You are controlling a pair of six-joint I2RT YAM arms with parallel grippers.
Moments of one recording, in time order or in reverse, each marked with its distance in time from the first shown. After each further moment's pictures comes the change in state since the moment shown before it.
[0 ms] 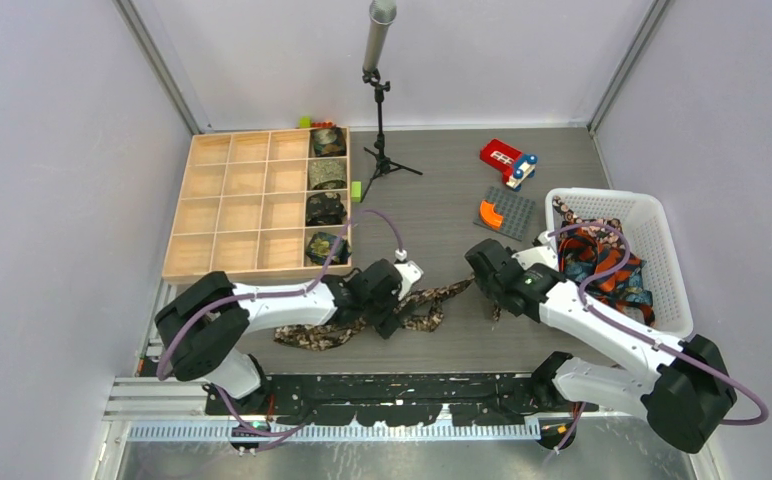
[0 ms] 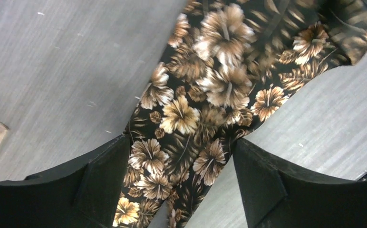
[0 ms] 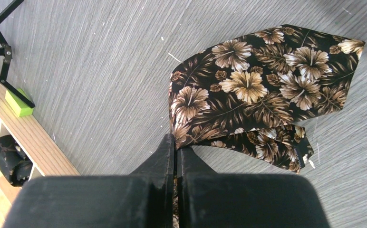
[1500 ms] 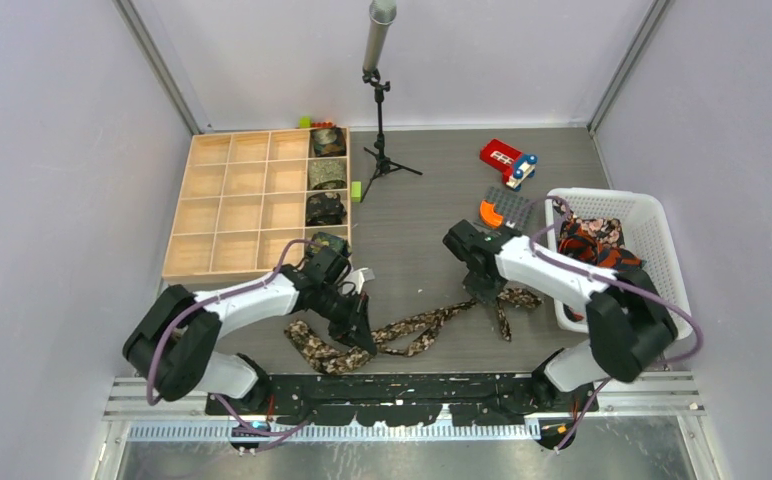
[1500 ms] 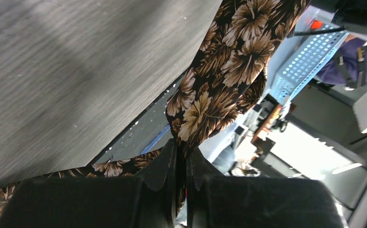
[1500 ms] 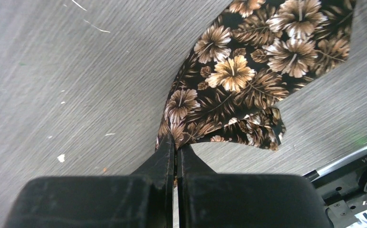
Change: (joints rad) left arm 0.365 -0.186 -0.143 -0.211 0.897 -0.506; right arm -0.061 0.331 0.218 -0.311 -0.201 -0.217
